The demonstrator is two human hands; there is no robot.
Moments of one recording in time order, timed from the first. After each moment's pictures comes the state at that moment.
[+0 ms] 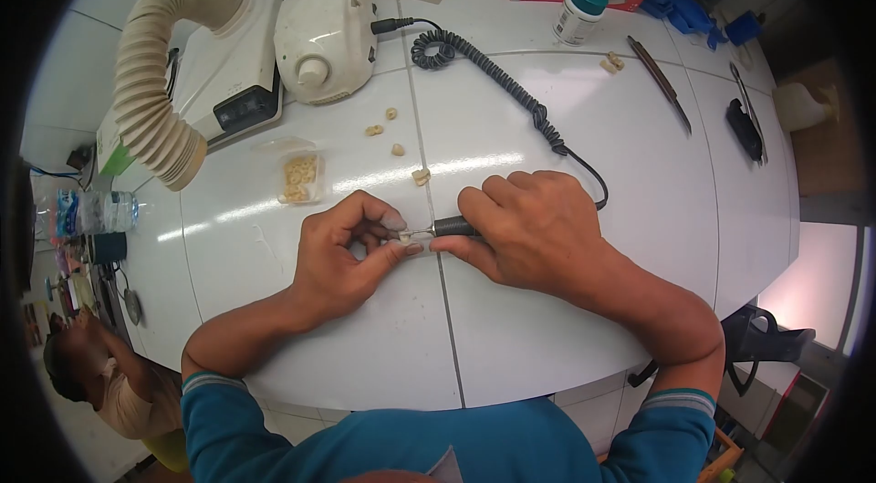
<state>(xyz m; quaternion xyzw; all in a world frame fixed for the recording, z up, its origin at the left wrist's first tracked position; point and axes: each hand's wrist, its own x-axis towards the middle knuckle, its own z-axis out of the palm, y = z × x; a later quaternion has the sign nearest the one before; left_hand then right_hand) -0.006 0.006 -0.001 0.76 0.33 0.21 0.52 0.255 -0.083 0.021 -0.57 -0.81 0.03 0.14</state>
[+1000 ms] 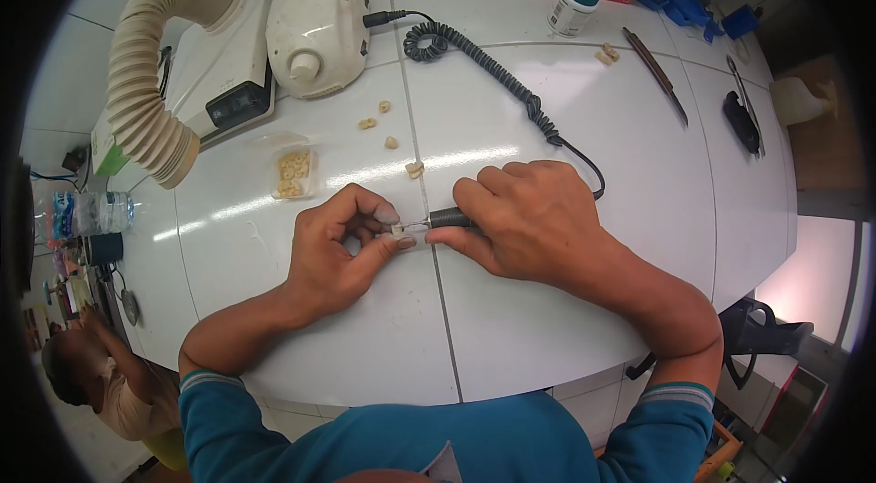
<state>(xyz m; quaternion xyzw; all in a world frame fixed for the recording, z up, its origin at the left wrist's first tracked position) -0.007 0.007 0.001 0.77 0.32 0.19 0.52 0.257 -0.081 0.024 -0.57 -0.81 0.05 0.13</state>
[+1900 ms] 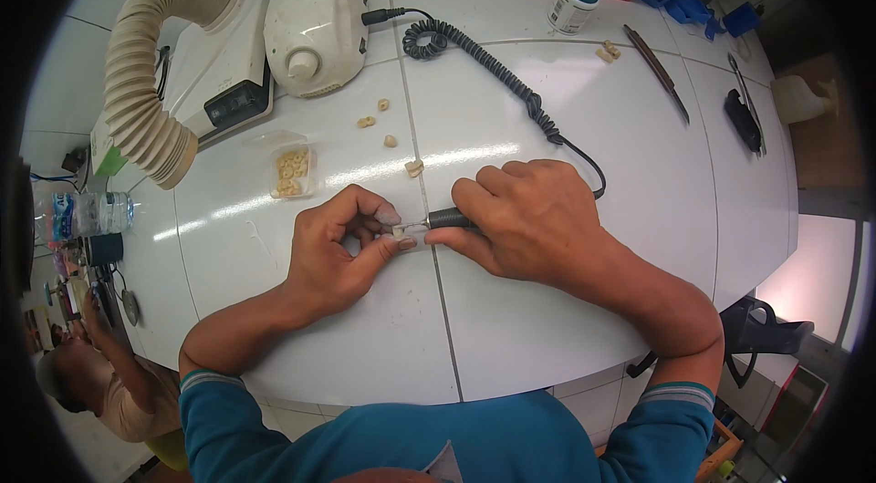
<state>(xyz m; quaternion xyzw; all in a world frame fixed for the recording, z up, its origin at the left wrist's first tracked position) -0.007 0.008 0.002 0.78 0.31 0.18 0.52 0.257 -0.081 0.023 -0.57 -0.81 0.05 0.12</state>
